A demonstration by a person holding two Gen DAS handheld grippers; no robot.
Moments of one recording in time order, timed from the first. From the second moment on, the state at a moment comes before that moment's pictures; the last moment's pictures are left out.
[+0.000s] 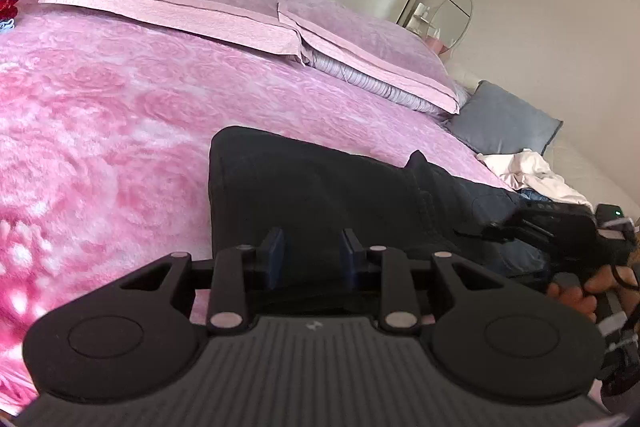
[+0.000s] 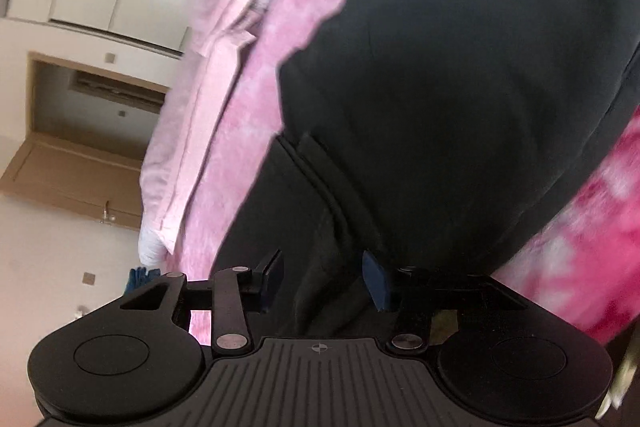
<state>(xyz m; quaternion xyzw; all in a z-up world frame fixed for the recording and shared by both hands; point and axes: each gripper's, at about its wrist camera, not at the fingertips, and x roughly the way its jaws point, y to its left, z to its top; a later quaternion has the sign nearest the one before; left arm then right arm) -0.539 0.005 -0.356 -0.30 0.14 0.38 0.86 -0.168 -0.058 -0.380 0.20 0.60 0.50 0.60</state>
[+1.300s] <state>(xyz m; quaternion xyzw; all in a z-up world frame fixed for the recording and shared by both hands) -0.551 0.006 -0.357 -0.30 0.14 0.39 0.86 -0.224 -0.094 -0.335 0.12 0.43 0.54 0.71</state>
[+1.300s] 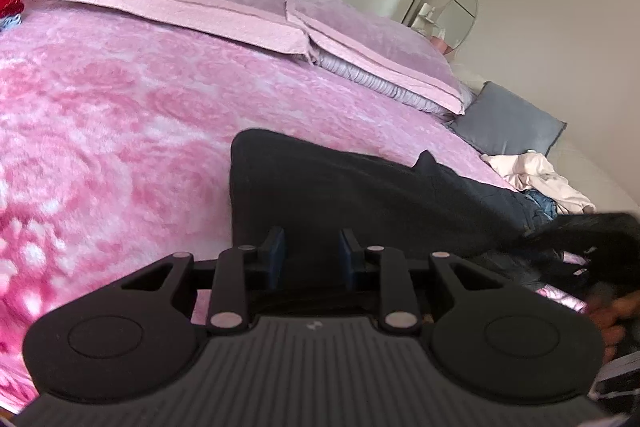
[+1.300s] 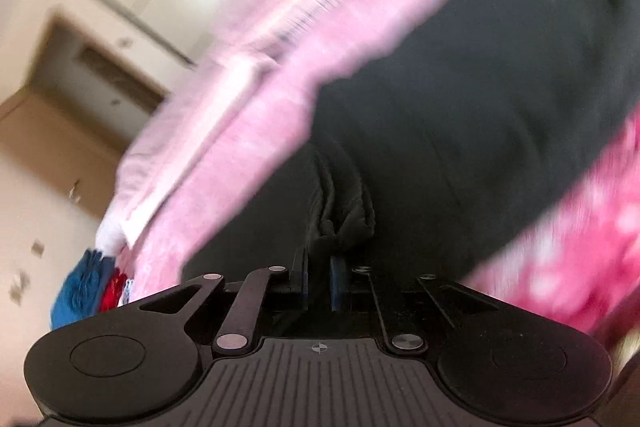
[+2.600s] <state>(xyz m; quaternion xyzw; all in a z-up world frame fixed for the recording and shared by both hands) -0.468 0.104 -0.360 -0.13 0.26 0.40 0.87 -0.282 0.001 -0.375 -0.22 0.19 0.56 0.77</state>
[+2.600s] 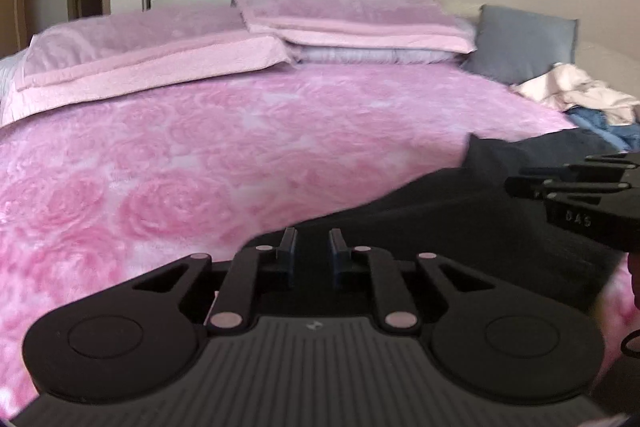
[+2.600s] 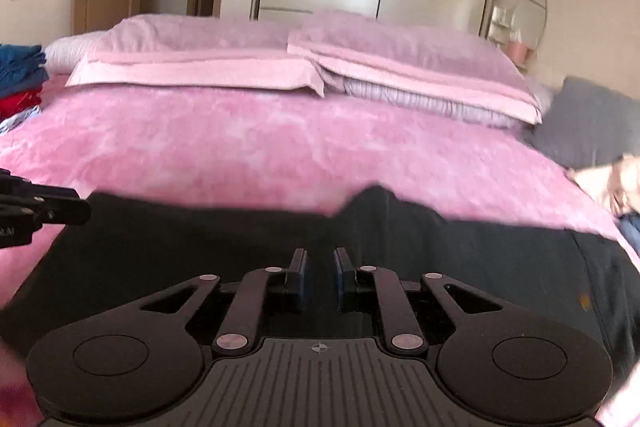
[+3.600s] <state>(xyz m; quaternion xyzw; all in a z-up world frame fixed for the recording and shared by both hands) -0.478 -0.021 -0.358 -0.17 0.29 0.46 0.82 -0.279 -0.084 -0.391 -0.22 0.26 0.57 0.75</state>
